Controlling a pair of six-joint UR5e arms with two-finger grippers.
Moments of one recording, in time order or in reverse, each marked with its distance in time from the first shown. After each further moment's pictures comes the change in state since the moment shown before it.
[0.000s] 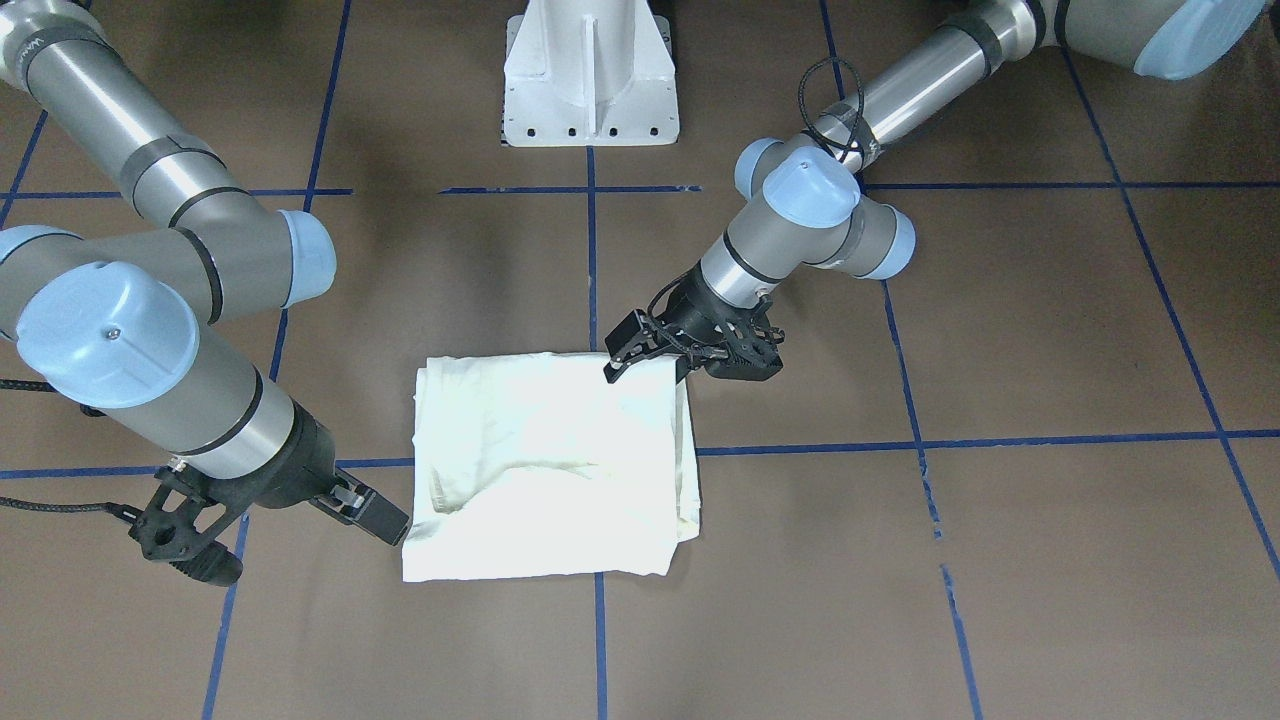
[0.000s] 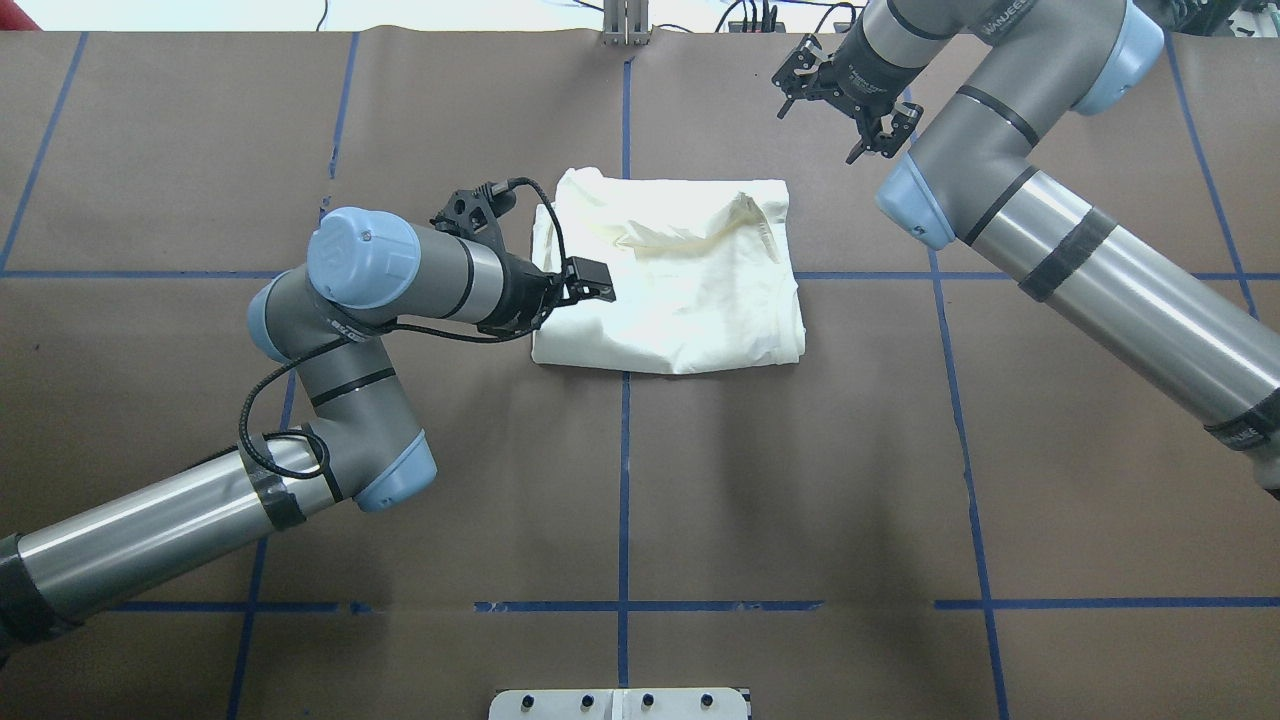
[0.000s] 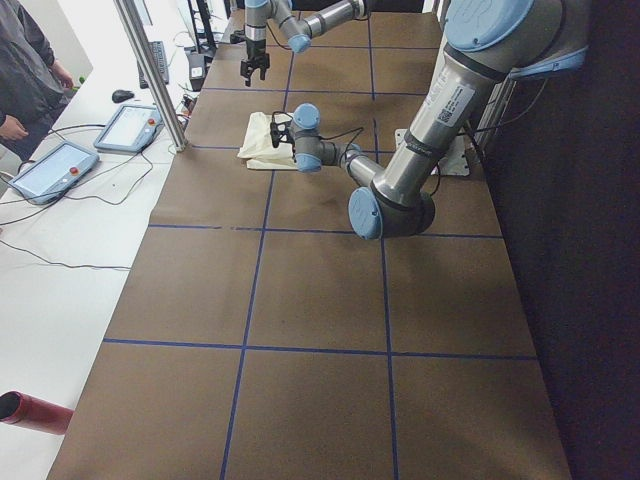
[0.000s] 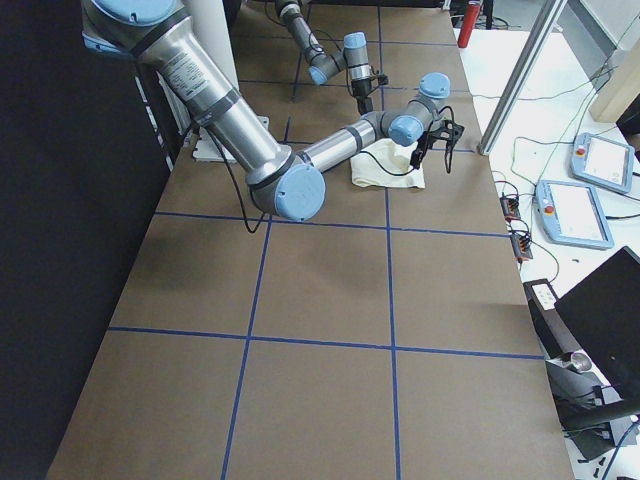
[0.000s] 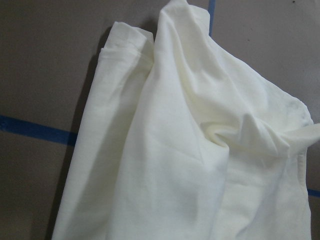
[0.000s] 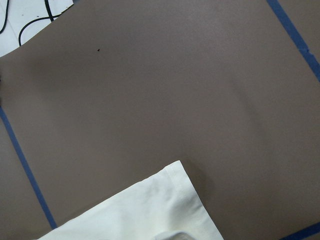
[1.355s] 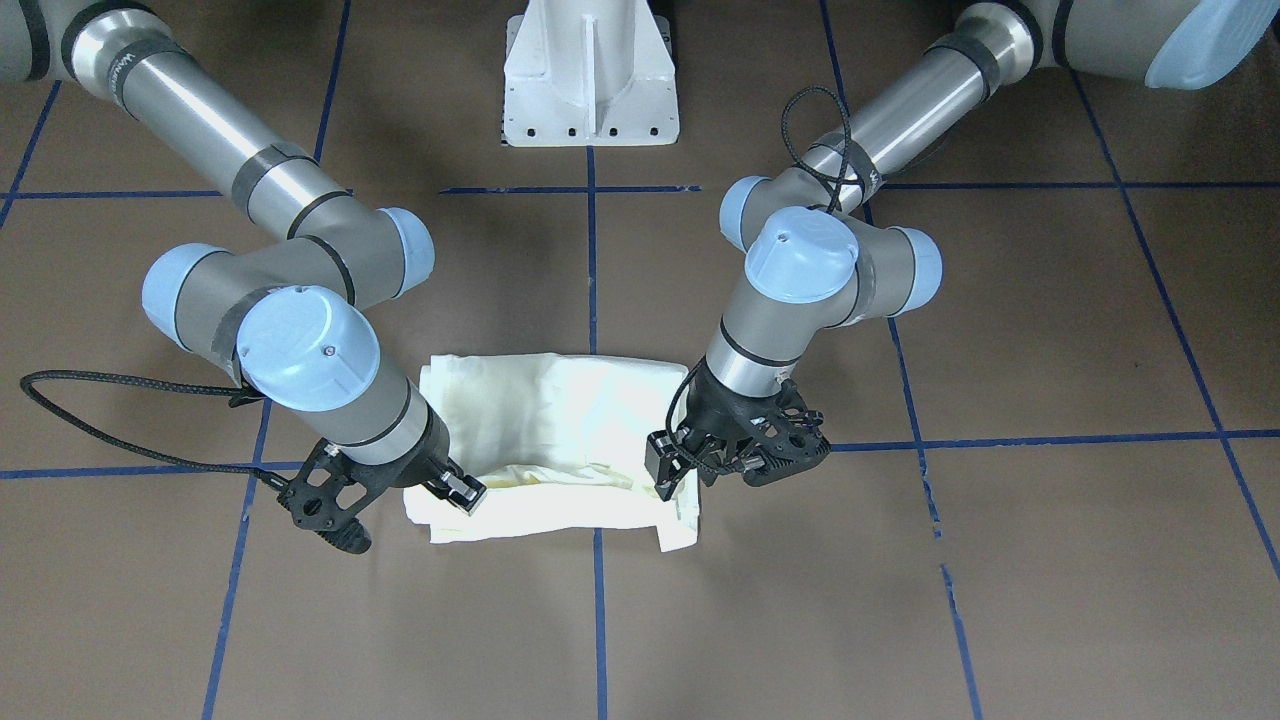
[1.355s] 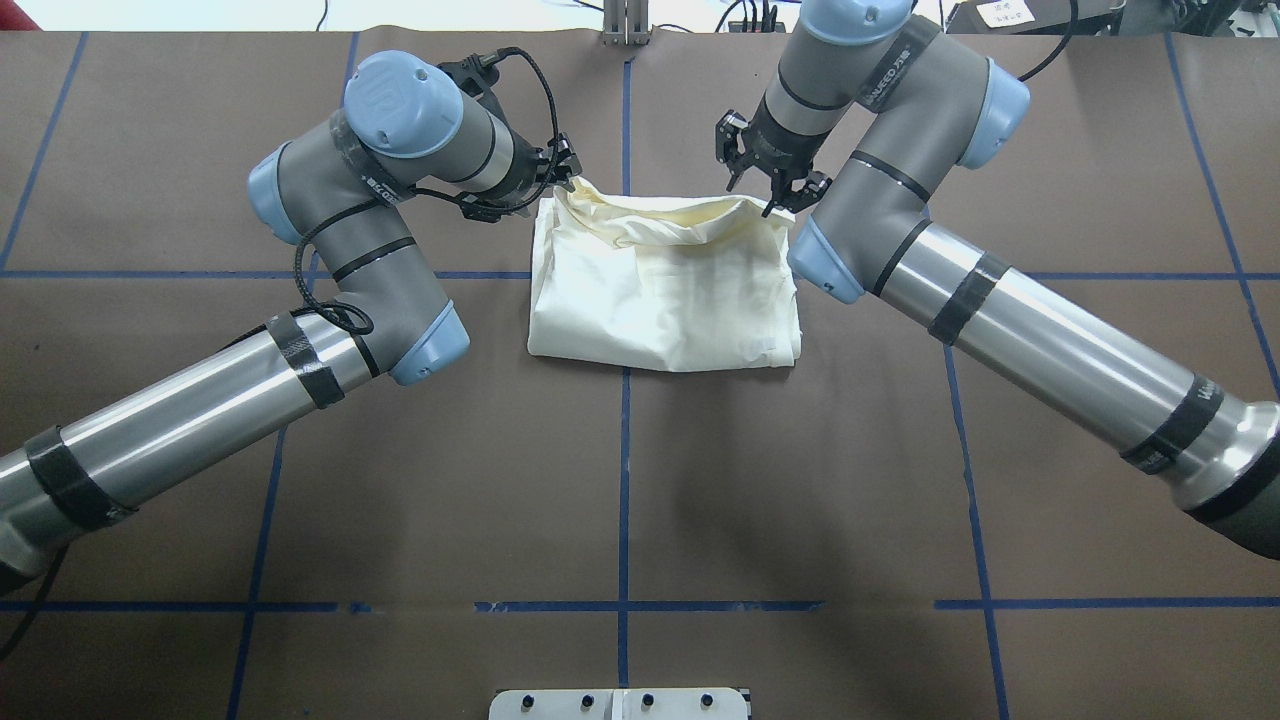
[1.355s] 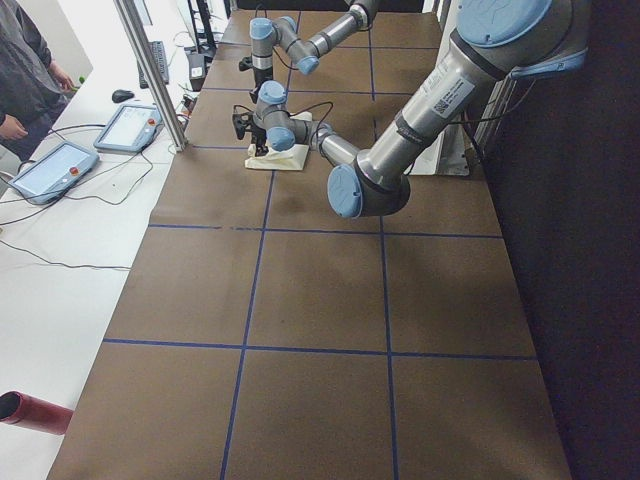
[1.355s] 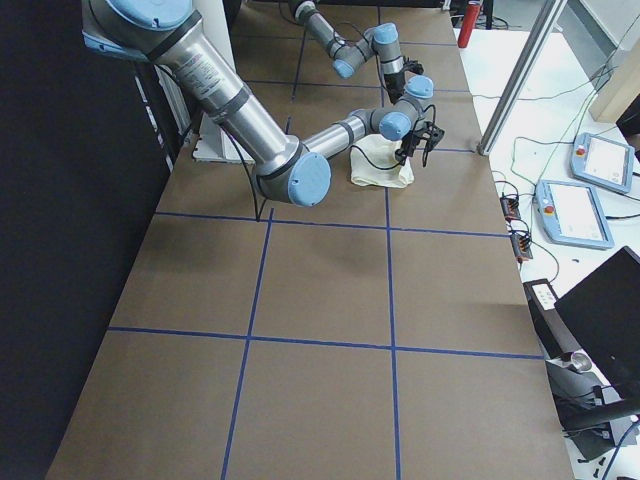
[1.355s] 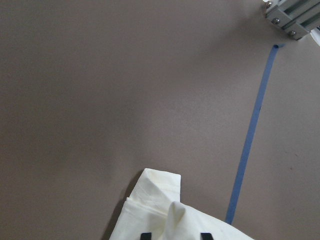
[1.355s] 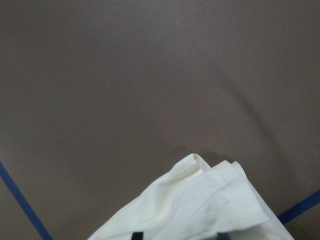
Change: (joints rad) left arm -0.151 -0.166 0.129 0.305 0.040 0.034; right arm -0.111 0.088 -0.114 -0.009 -0.067 0.157
